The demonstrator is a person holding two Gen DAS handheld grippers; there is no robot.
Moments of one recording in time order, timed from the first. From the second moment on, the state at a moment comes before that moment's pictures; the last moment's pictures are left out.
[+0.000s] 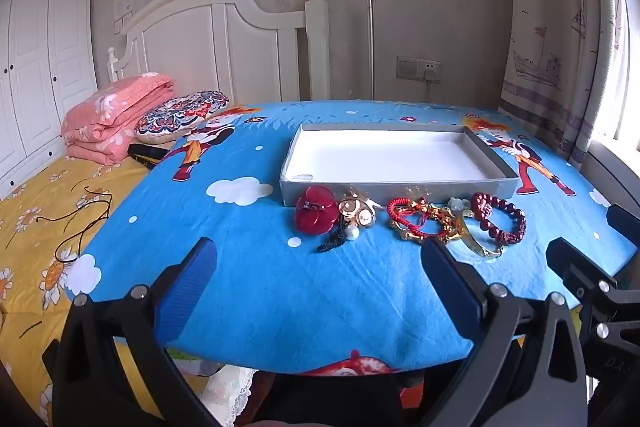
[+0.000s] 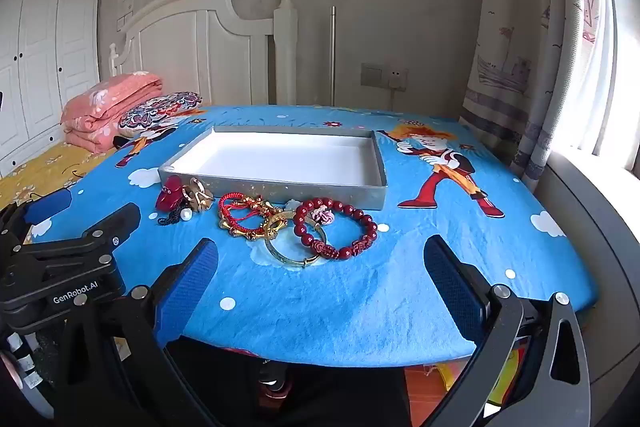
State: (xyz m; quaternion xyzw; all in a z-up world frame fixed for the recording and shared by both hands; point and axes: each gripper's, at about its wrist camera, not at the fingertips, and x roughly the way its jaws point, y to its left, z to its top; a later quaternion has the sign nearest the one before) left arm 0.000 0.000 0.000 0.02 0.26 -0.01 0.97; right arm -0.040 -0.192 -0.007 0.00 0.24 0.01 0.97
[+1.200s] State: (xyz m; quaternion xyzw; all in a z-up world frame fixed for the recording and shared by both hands) left arm -0.007 -0.001 0.000 0.03 0.26 0.00 0.97; right arm -0.038 -0.196 -0.007 0.00 0.25 0.01 0.97
